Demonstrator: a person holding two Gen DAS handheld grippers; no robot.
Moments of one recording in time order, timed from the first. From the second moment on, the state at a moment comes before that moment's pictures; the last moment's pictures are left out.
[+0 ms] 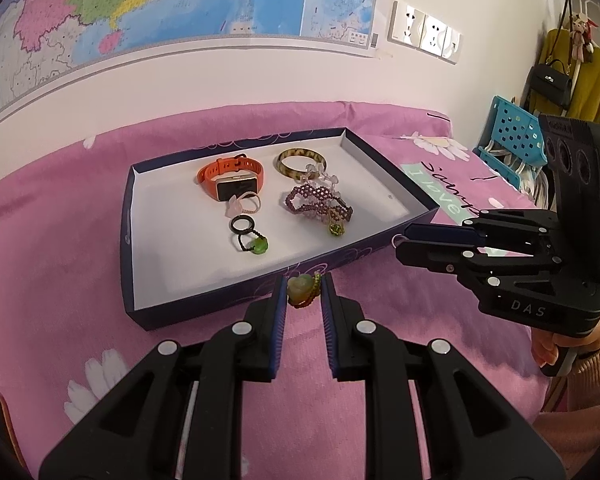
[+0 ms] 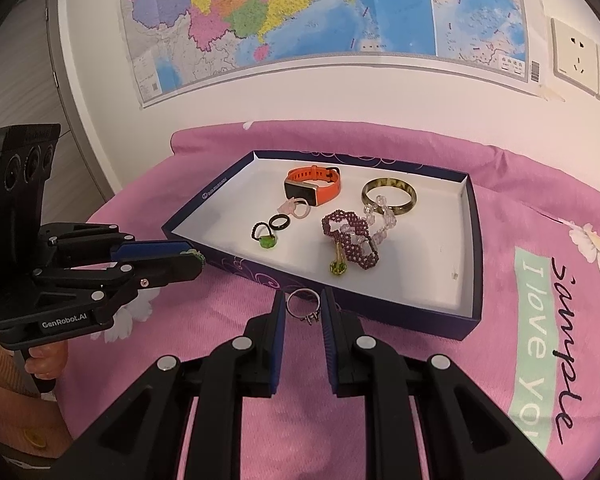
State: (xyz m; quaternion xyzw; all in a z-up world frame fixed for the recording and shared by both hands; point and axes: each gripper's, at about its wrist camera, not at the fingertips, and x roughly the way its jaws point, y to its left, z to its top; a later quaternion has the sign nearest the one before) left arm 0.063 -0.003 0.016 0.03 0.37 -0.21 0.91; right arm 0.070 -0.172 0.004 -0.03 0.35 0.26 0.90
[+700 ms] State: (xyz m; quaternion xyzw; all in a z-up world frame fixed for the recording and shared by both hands) left arm 0.070 -0.004 0.022 0.04 0.36 -0.20 0.91; right arm 0.077 -0.170 0.009 -0.04 0.34 0.26 0.90
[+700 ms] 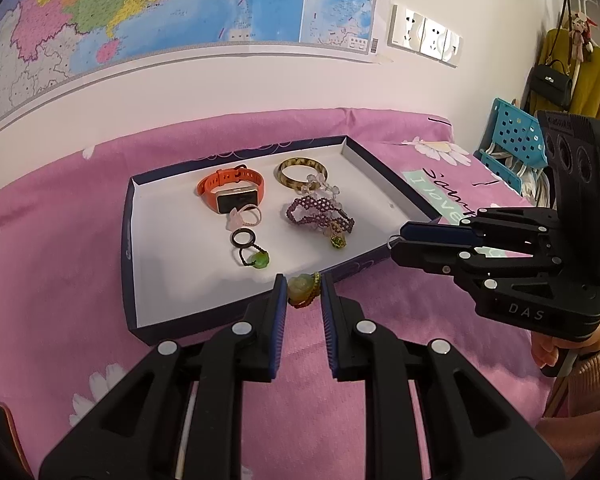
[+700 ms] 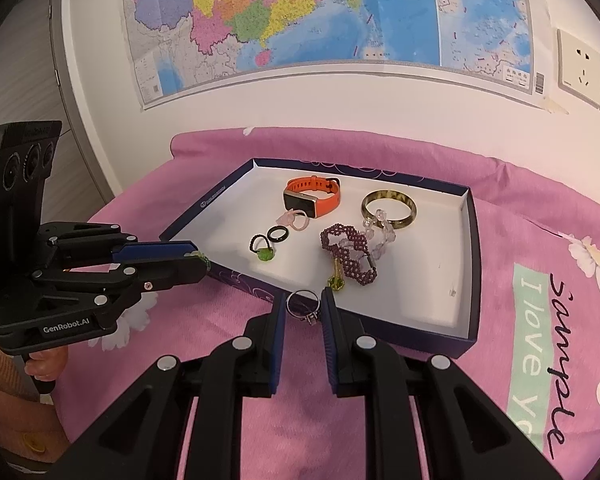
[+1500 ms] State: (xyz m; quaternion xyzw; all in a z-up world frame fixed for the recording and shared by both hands) left arm 0.088 -0.009 0.026 0.04 0.36 -0.19 0.91; right arm 0.096 -0.170 0.019 -0.04 0.33 0.26 0.91
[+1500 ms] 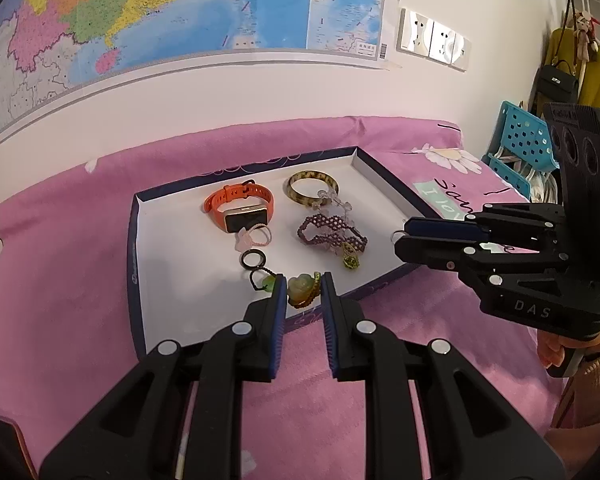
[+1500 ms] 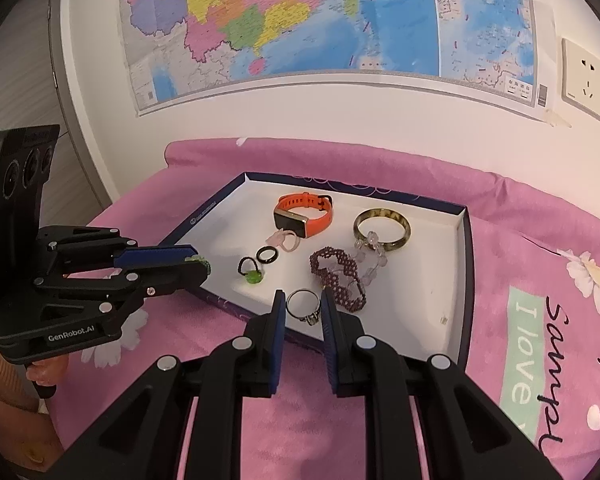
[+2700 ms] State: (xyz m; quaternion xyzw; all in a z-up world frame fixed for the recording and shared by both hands) left arm 0.120 -0.011 0.020 0.05 0.37 -0.17 0.91; right arm 0.131 -0.163 0.015 -0.06 0.34 0.25 0.91
